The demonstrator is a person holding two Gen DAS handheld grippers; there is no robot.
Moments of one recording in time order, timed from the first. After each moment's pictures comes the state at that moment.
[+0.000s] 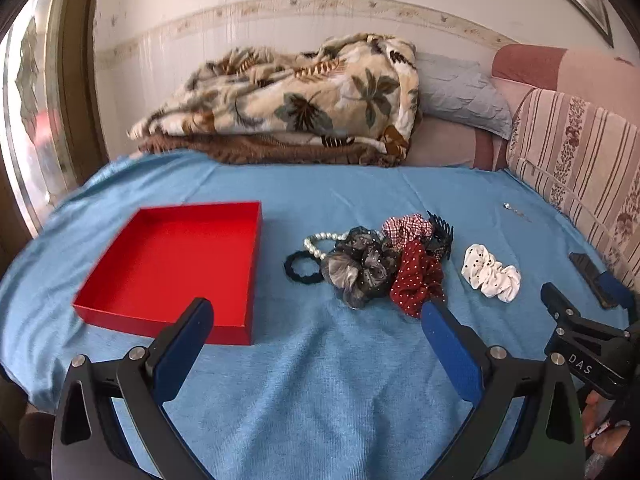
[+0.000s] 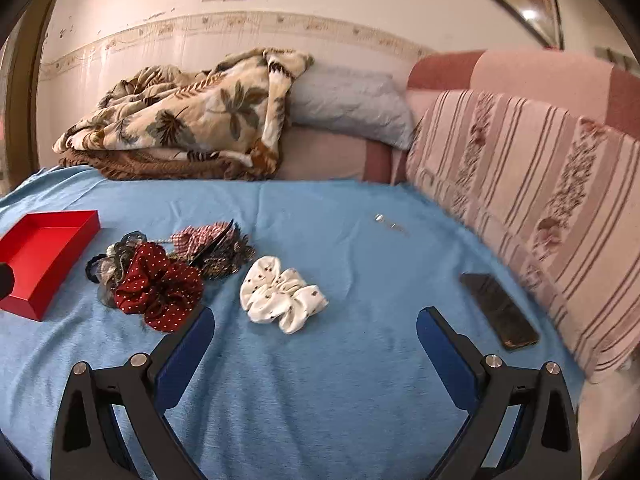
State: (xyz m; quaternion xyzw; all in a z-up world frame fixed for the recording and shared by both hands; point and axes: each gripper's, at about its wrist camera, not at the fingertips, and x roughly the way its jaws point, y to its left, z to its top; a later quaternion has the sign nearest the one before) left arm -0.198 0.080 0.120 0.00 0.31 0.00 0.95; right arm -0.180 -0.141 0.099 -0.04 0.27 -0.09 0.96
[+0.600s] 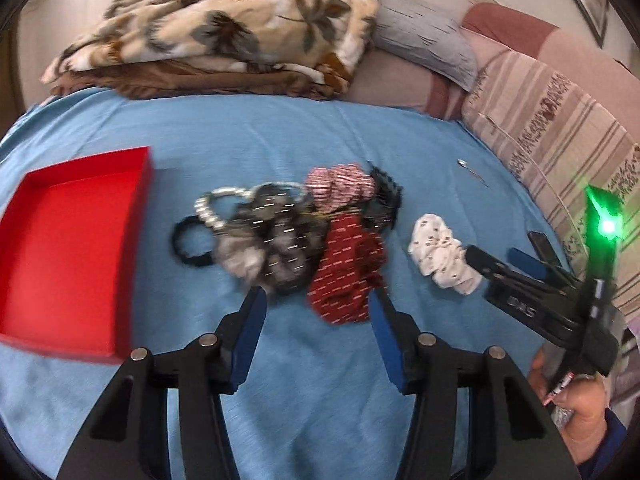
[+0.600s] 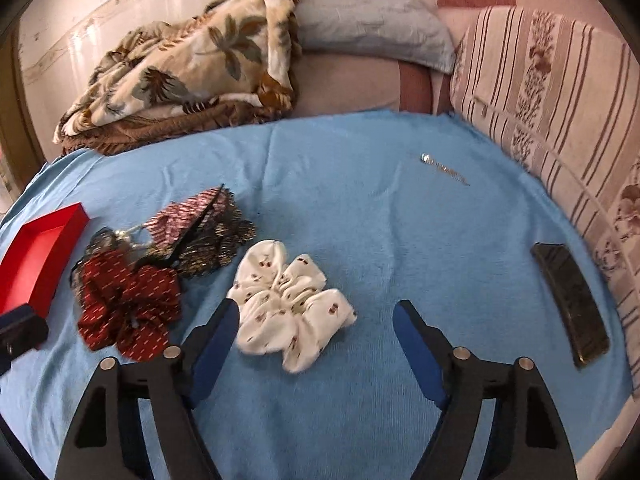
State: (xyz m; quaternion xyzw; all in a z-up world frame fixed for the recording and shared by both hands) left arm -0.109 0.027 0.079 -0.04 0.43 -0.13 0.89; right arm -0.076 -0.181 0.063 0.04 0.40 -0.03 0.92
